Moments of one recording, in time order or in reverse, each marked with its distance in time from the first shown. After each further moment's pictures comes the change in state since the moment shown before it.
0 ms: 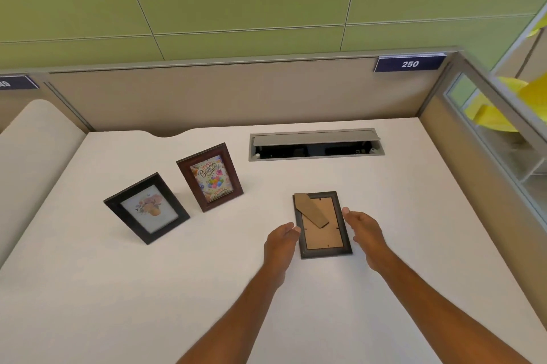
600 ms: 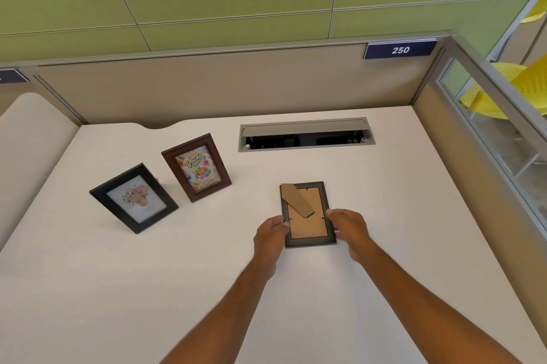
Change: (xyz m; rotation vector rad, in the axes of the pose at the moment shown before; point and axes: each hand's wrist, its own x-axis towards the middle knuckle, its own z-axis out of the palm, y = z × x) left_hand -0.002 -0.010 0.026 -0.020 0.109 -0.023; right_hand 0.011 0.018 -0.004 0.083 -0.013 0.082
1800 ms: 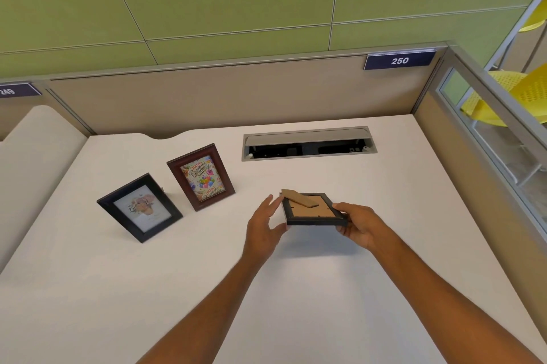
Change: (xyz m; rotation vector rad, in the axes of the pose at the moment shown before) left_hand 0.009 0.031 -0.033 0.419 0.000 0.673; right_hand 0.011 -0.045 -0.022 0.349 -0.164 0.183
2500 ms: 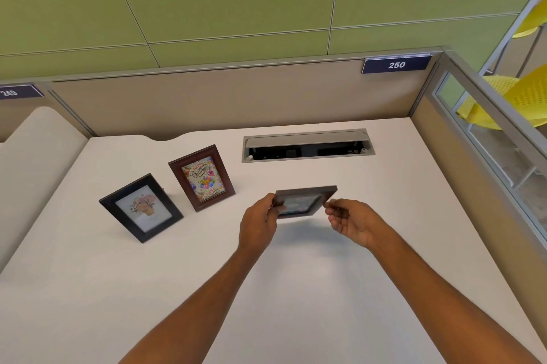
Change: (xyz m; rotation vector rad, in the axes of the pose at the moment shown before) left_hand 0.010 0.014 -0.017 0.079 0.068 0.166; right_hand -0.016 -0.008 0.007 0.043 -0.134 -0.030
